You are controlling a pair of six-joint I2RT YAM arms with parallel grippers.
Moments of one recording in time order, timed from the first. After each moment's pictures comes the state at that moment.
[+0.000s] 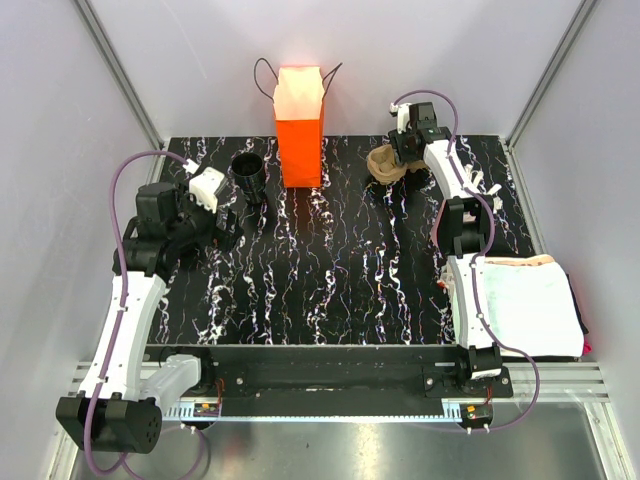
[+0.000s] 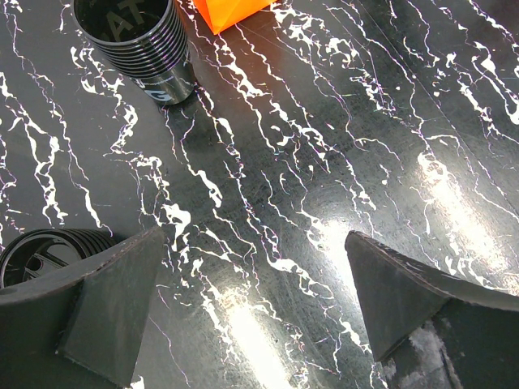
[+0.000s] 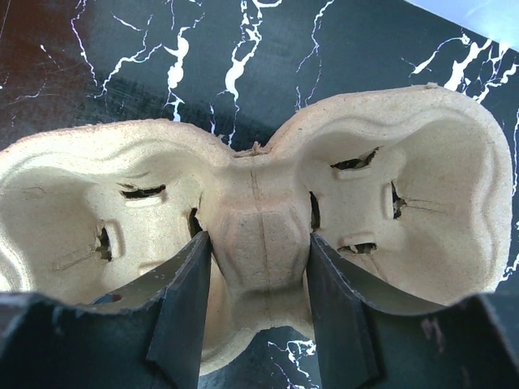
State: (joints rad) left arm -0.04 0.97 1.04 -0.63 0.42 0.29; right arm 0.15 2.64 2.55 -0.70 -0.05 -0.23
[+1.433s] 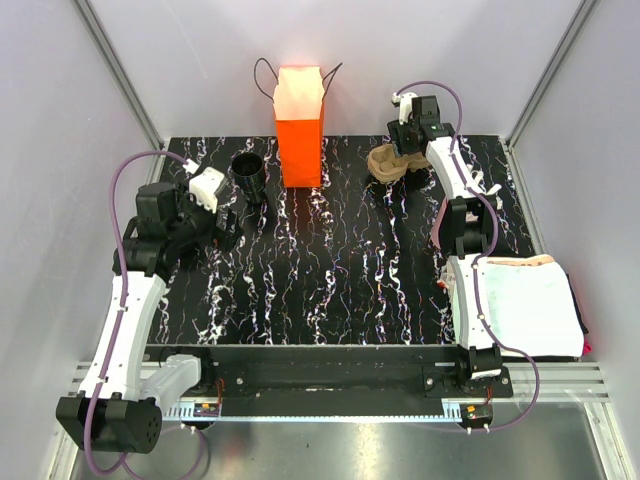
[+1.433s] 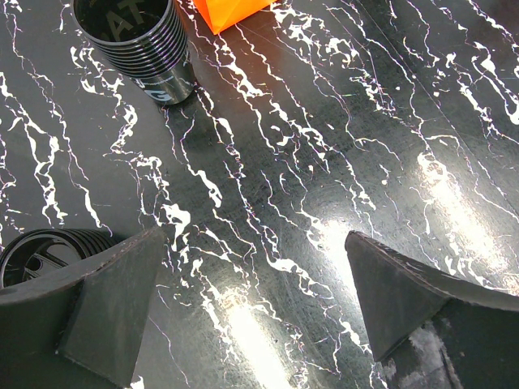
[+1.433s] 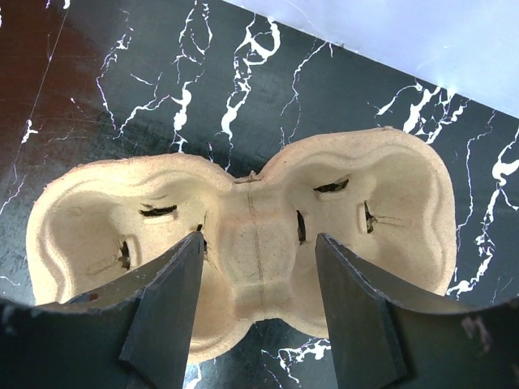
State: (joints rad) left arm -0.04 0.97 1.04 -0.63 0.42 0.29; right arm 0.15 2.60 2.54 -0.64 -0.05 -0.22
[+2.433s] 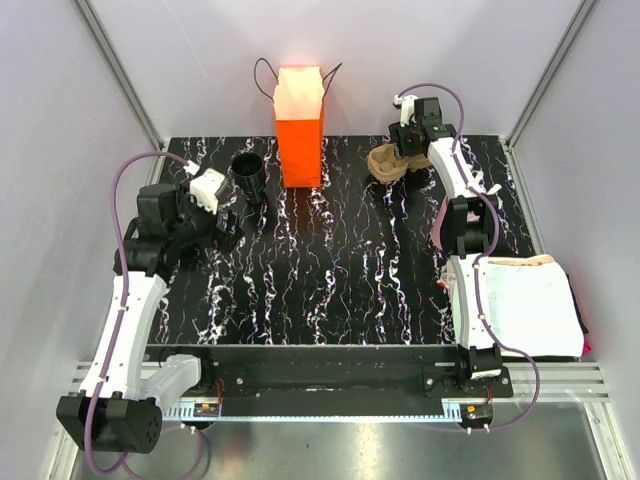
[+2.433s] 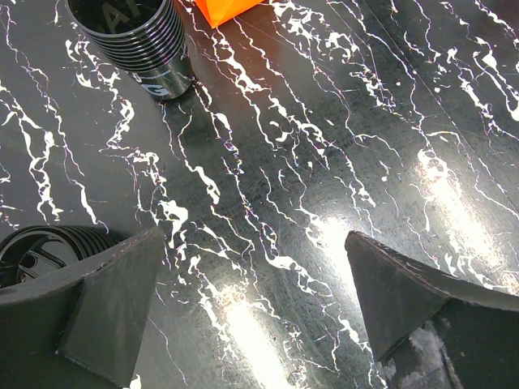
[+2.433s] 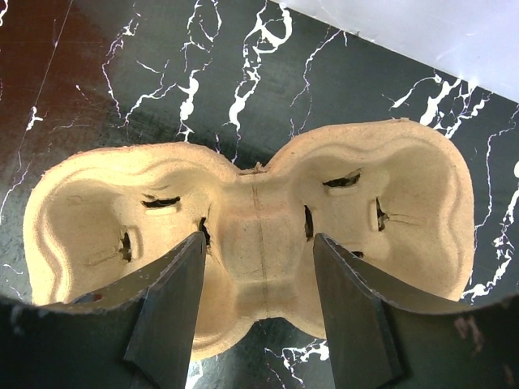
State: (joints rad) left arm -0.04 0.97 1.03 -0.63 0.42 0.29; right arm 0.14 2.60 2.53 -0.65 -0.09 -0.22
